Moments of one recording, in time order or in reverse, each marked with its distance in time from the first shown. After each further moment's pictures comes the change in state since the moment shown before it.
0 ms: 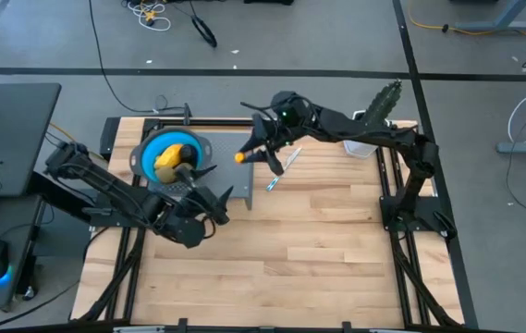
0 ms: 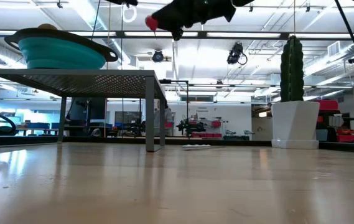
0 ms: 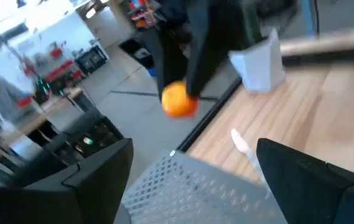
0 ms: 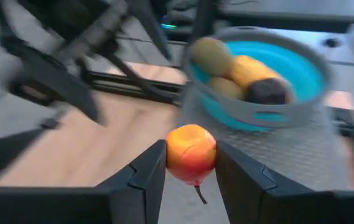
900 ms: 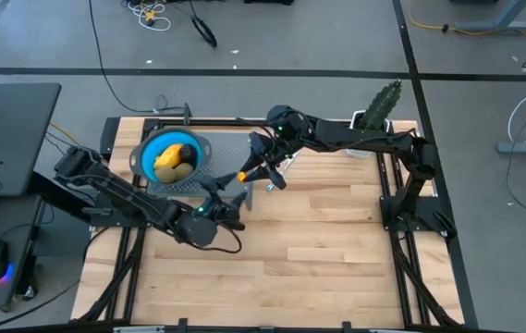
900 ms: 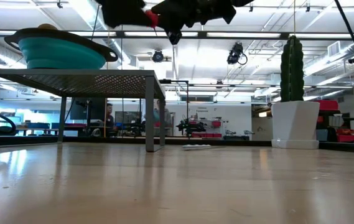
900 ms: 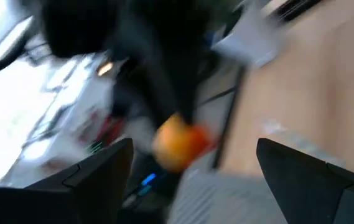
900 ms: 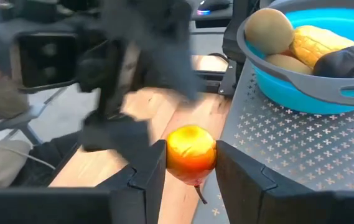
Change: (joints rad) left arm 0.036 0.130 -0.114 0.543 -0.004 0.814; right arm 0.076 -0.001 -0.061 0.012 -0.094 0.118
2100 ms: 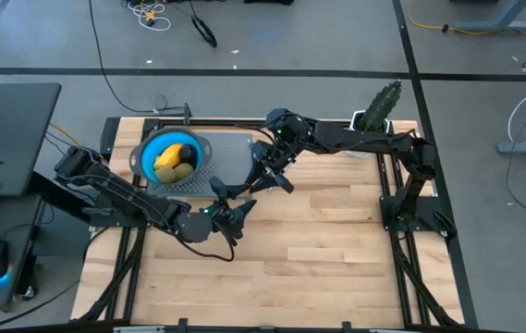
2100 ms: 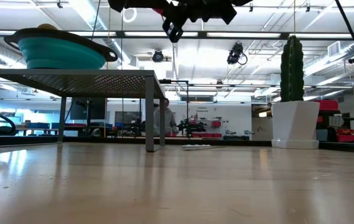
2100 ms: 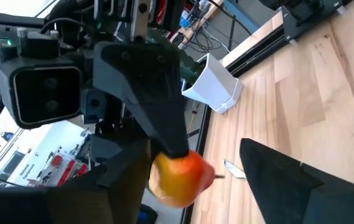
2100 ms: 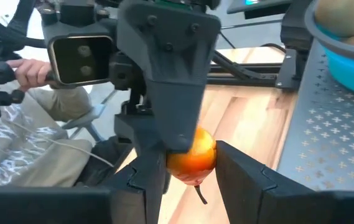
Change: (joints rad) left arm 0.010 0.004 0.000 0.195 0.252 0.162; right arm 0.015 0.000 -0.004 -0.030 -0.181 0.086
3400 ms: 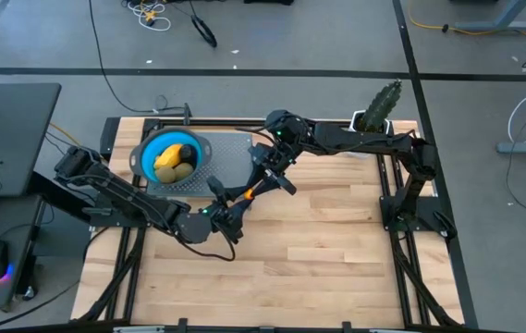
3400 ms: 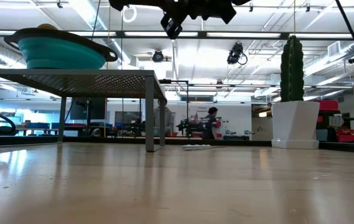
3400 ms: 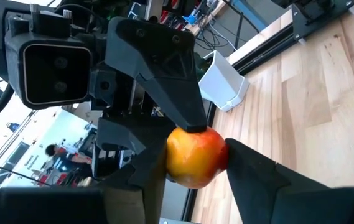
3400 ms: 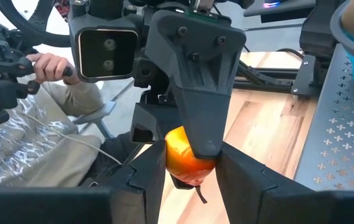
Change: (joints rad) left arm 0.000 0.000 0.000 -0.001 -0.040 -0.029; right arm 0.013 0.000 0.000 0.007 -0.056 -0.027
